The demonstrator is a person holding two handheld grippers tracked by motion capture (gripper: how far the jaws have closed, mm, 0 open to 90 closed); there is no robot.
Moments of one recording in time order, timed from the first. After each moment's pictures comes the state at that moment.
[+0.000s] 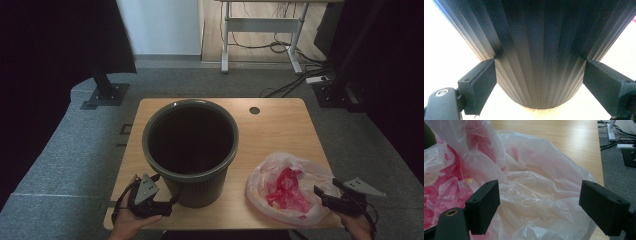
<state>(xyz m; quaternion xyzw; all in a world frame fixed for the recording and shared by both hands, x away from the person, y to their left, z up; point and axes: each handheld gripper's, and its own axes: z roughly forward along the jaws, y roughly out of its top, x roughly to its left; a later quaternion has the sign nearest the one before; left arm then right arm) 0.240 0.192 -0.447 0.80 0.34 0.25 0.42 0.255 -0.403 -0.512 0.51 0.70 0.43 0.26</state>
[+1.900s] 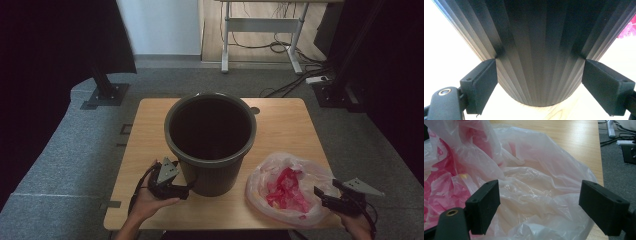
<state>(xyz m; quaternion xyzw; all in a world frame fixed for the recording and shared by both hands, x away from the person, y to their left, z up) 0.288 0.150 -0.444 0.82 0.31 0.23 0.42 0.256 -0.405 -0.516 0.52 0.70 0.41 0.26</state>
